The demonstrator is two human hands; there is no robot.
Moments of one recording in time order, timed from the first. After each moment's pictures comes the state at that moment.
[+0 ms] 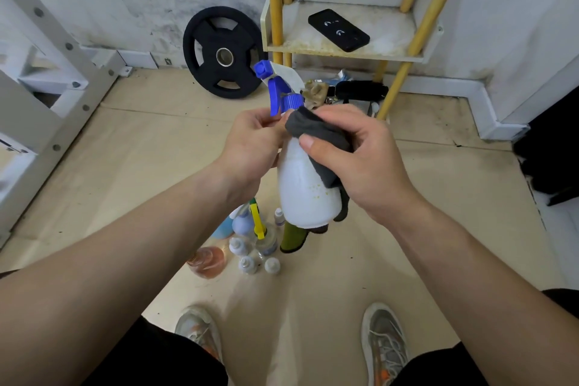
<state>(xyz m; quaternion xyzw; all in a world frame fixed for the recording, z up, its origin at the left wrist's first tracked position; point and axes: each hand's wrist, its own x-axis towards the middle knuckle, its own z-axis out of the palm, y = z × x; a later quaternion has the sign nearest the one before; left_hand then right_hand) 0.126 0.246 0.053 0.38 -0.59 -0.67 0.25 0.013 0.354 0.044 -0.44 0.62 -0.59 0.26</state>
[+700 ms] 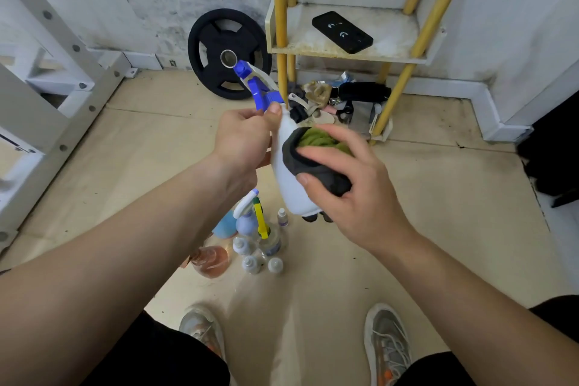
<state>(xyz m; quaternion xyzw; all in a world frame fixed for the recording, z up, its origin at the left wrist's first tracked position) 0.129 0.236 0.061 0.49 -0.49 -0.66 0.29 0.029 0.377 0.020 -0.56 0.66 -0.49 0.10</state>
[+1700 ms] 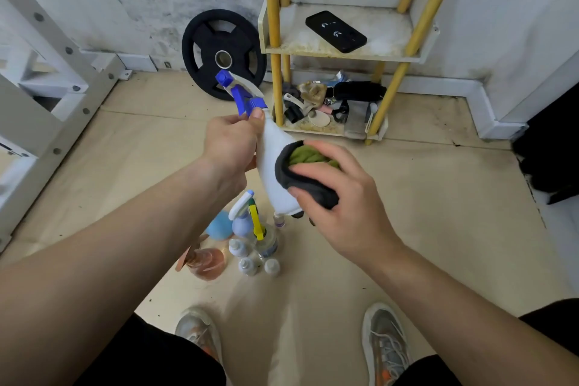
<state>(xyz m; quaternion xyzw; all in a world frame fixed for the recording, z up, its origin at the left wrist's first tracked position) 0.126 0.225 0.042 0.54 -0.48 -0.63 0.30 0.037 0.383 0.006 -0.56 0.67 -0.49 0.09</state>
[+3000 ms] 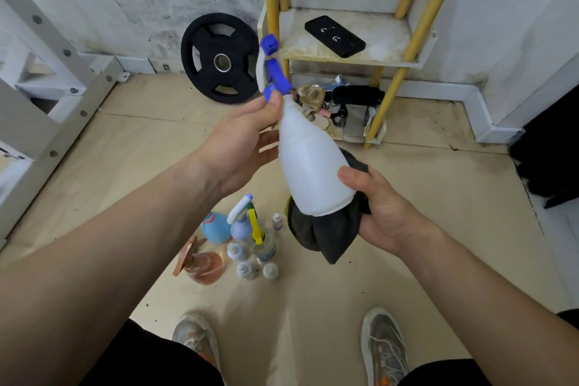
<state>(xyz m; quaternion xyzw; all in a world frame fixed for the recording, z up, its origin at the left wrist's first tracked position) 0.131 0.226 0.063 0.35 -0.53 -0.74 0.20 -0.004 0.385 0.007 -0.15 0.46 -0.63 0.61</state>
